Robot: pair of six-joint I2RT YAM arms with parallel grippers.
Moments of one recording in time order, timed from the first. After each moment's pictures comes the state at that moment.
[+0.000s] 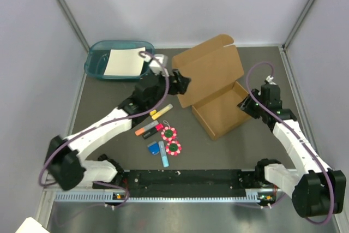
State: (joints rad) left arm -0.72 1.37 1.02 0.21 -0.07 -0.47; right arm 0.11 1.00 0.70 -0.45 -0.08 0.65
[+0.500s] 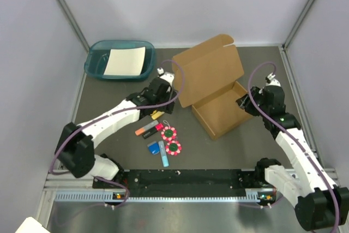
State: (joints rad) left arm -0.68 1.37 1.00 -0.37 -0.26 -0.24; right arm 0.16 0.89 0.70 -0.40 -0.08 0.63
